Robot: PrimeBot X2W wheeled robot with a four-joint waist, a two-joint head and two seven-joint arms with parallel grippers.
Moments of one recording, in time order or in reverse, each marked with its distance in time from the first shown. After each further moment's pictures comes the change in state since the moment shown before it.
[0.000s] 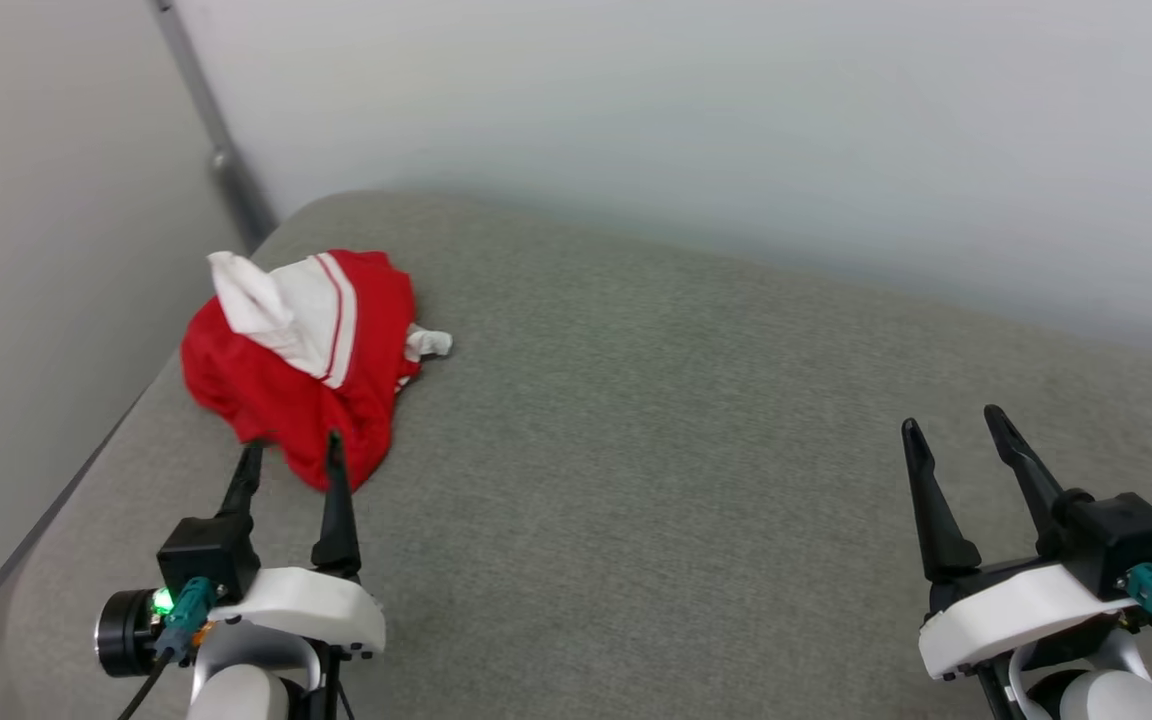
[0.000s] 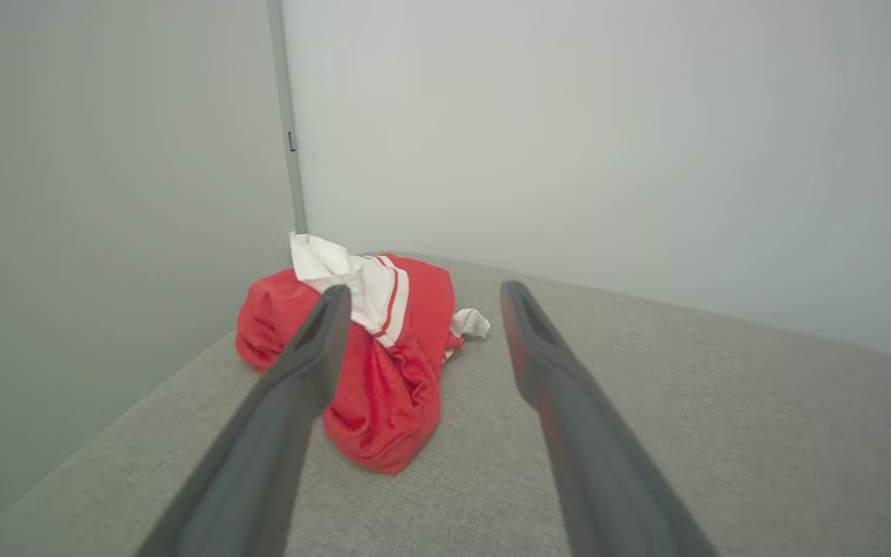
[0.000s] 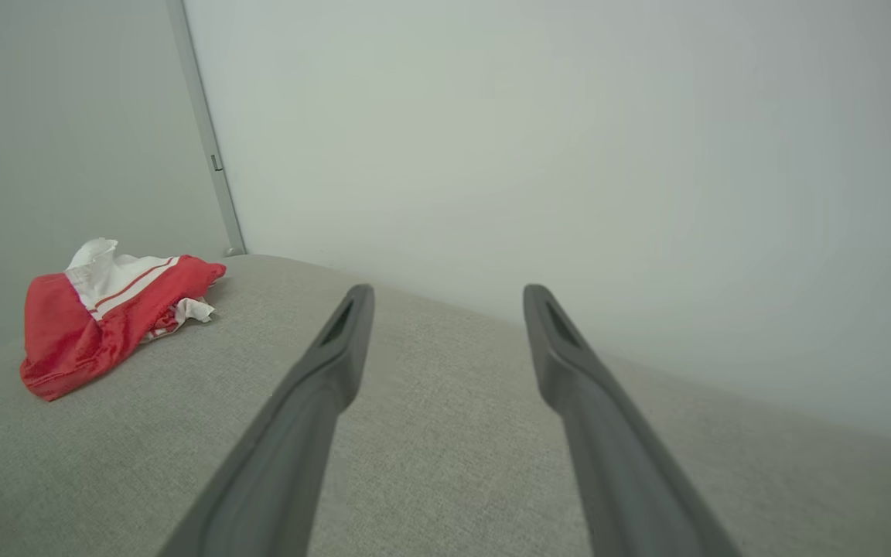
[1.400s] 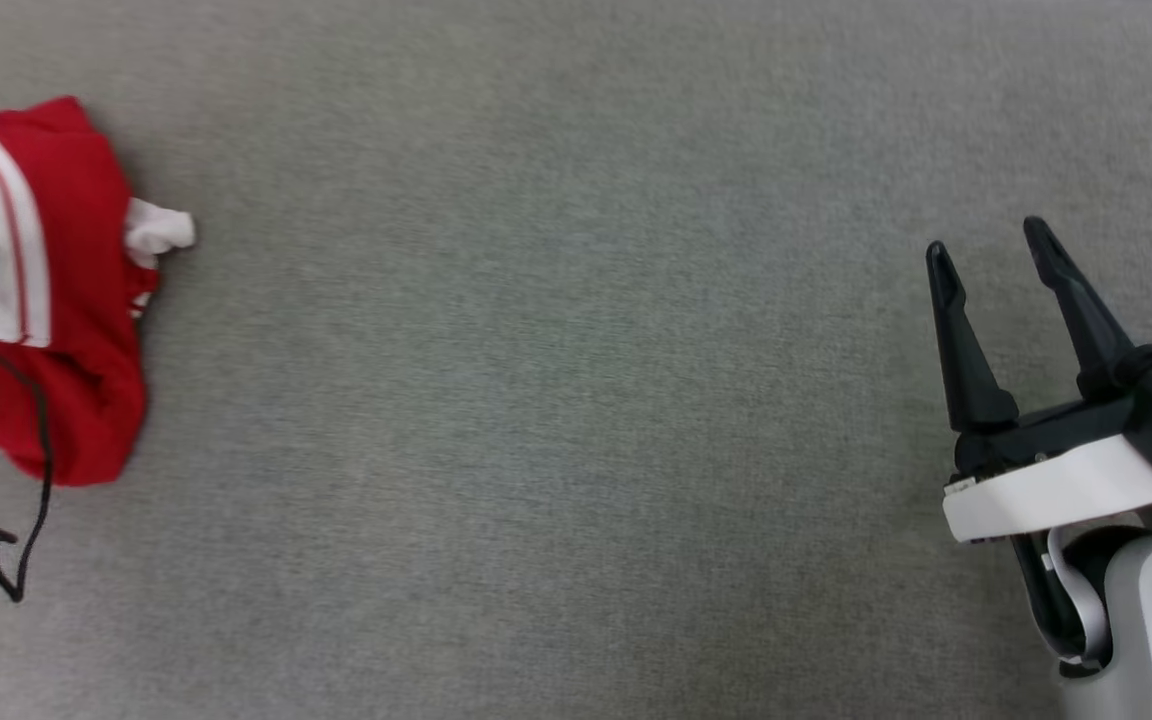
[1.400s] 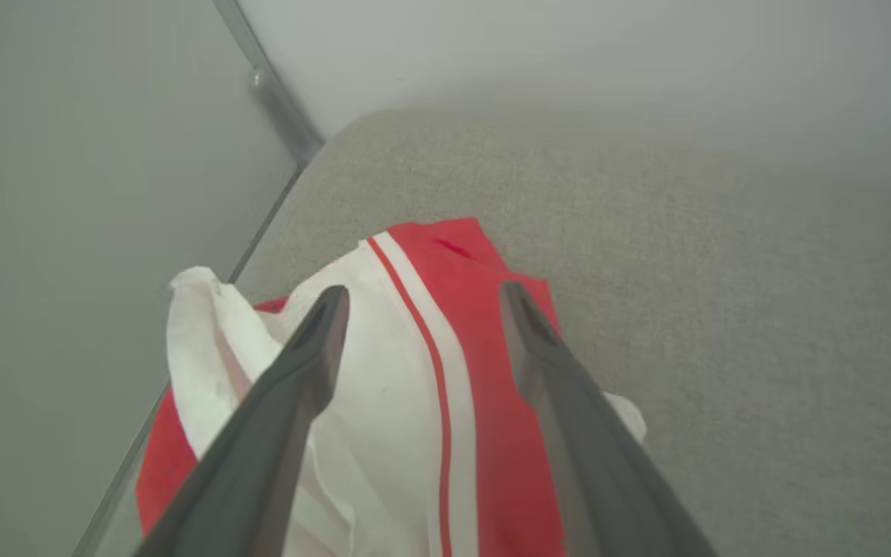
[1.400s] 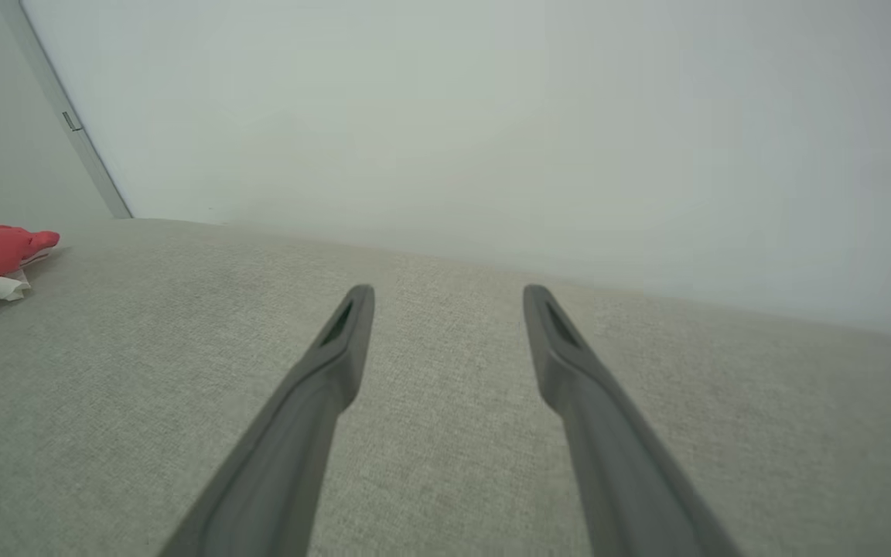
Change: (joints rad) left arm -0.690 0.384 0.173 0.317 -0.150 -0.098 0.678; right arm -0.204 -0.066 0.049 -0.106 0.039 0.000 0.013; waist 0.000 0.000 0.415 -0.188
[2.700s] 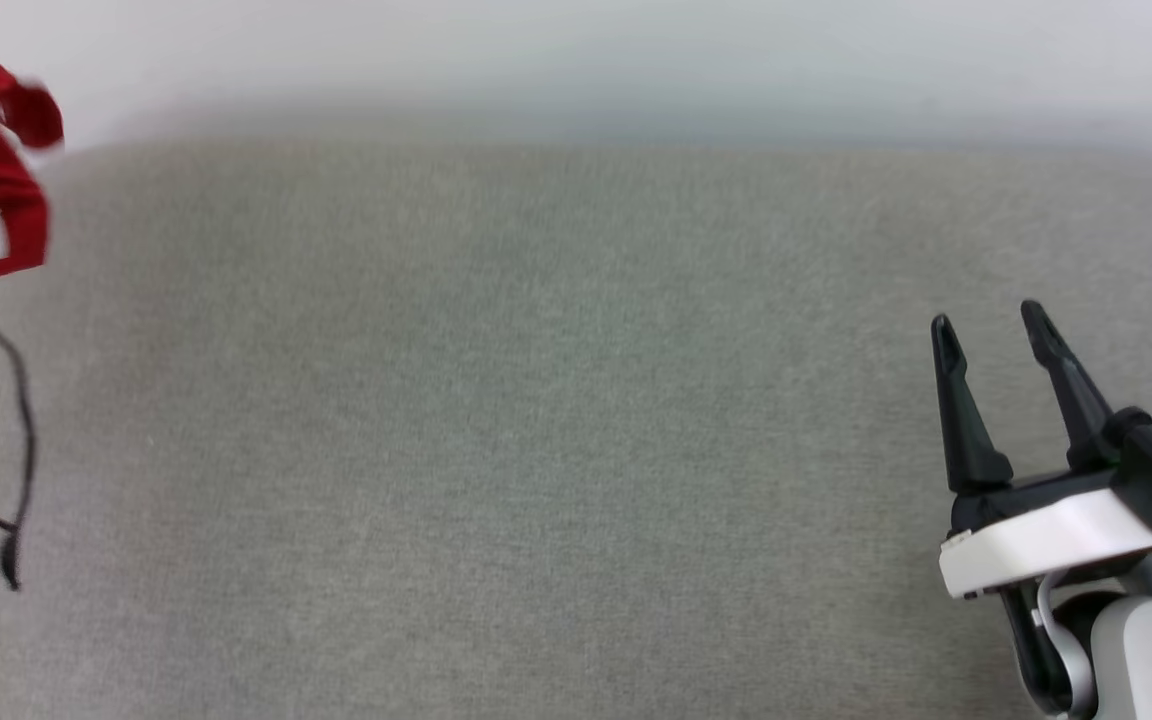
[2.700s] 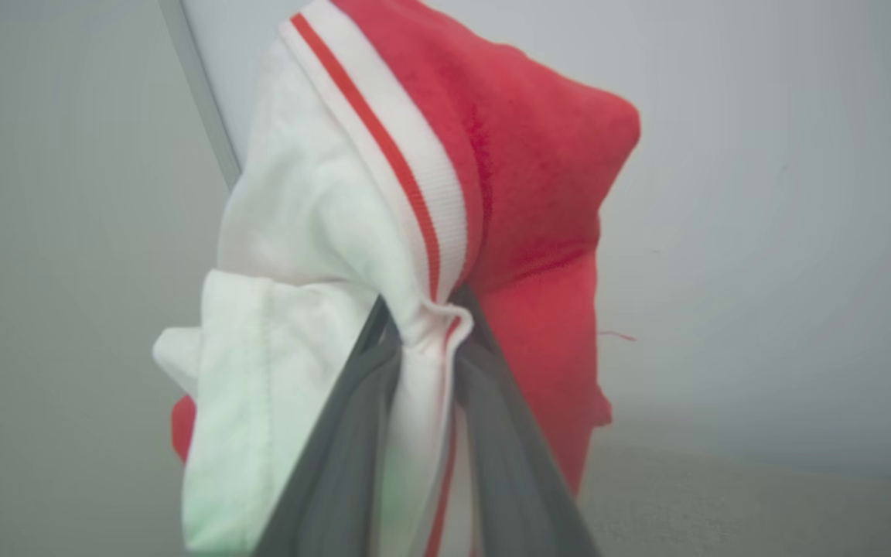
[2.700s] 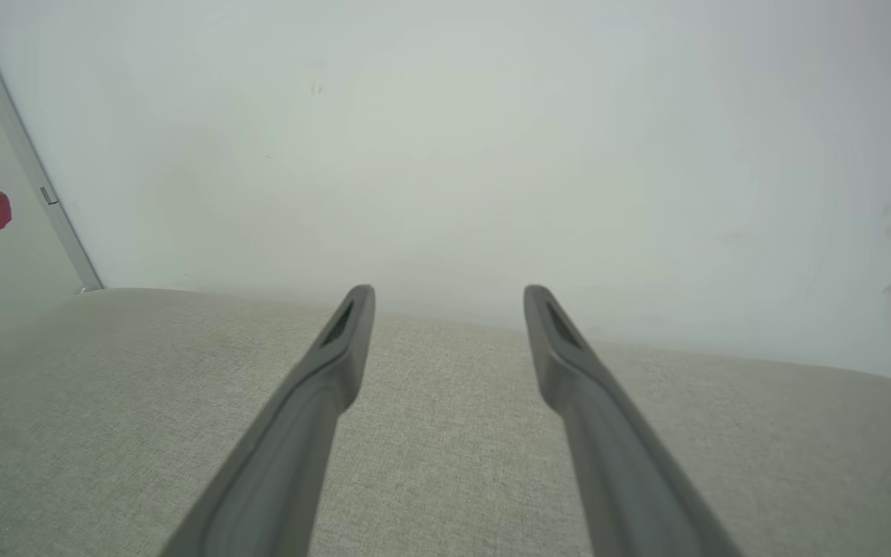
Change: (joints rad) left arm 0.058 0.018 -0.046 -0.155 0.078 0.105 -0.283; right arm 0.086 0.055 -0.056 0.042 0.000 0.000 -0.008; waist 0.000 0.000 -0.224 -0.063
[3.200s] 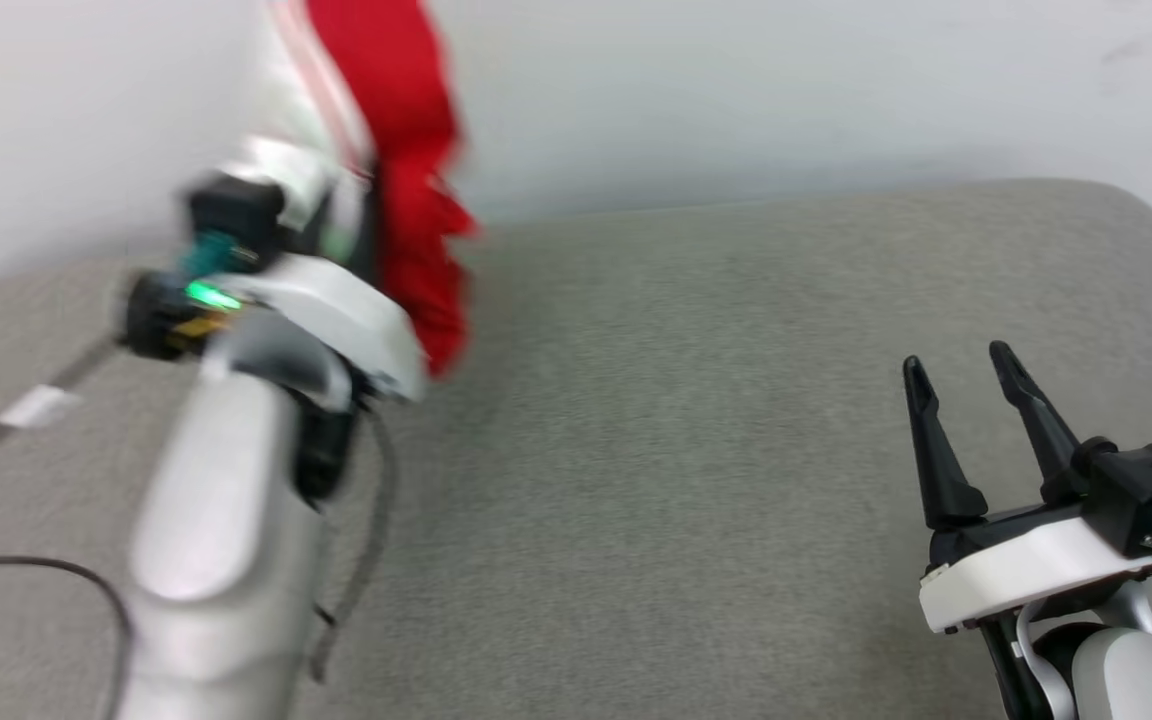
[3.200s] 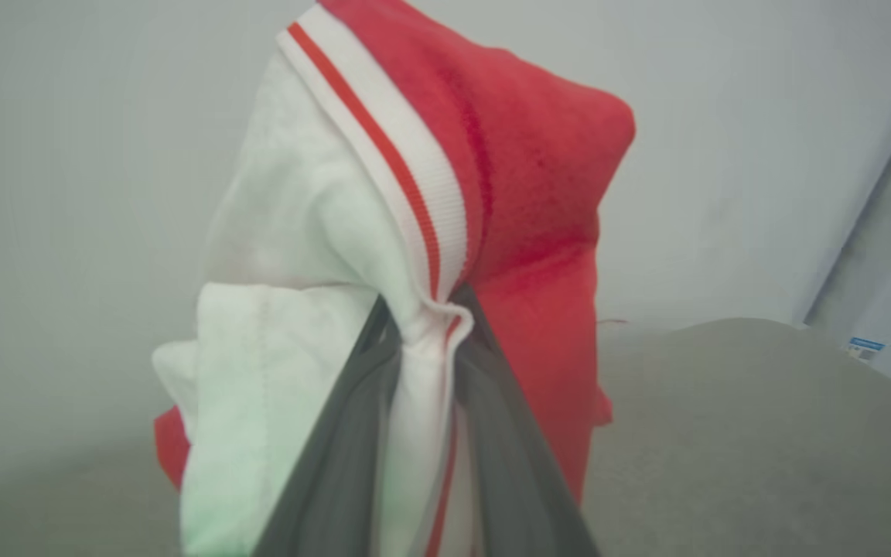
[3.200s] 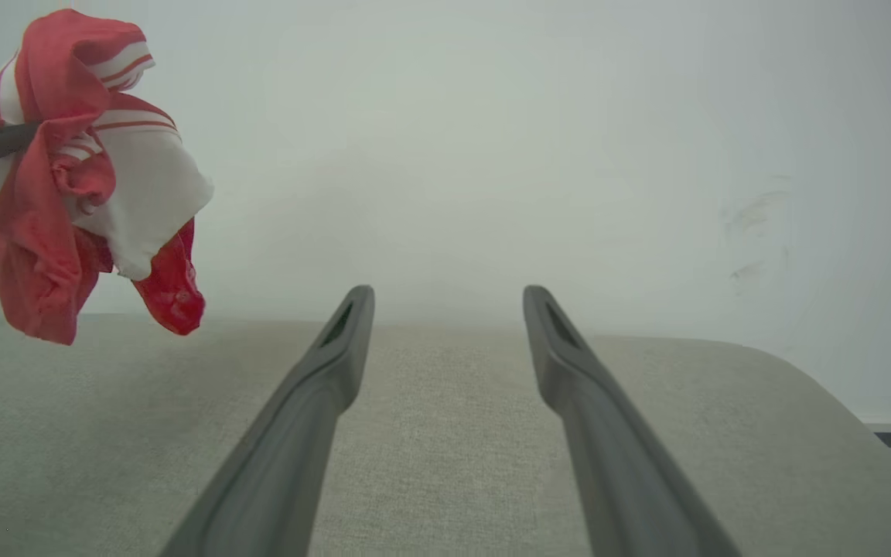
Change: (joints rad) left arm 0.133 -0.318 -0.249 -0.045 -0.029 -0.088 -0.111; right arm 0.061 0.016 0.021 -0.023 0.001 0.000 0.042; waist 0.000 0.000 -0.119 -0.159
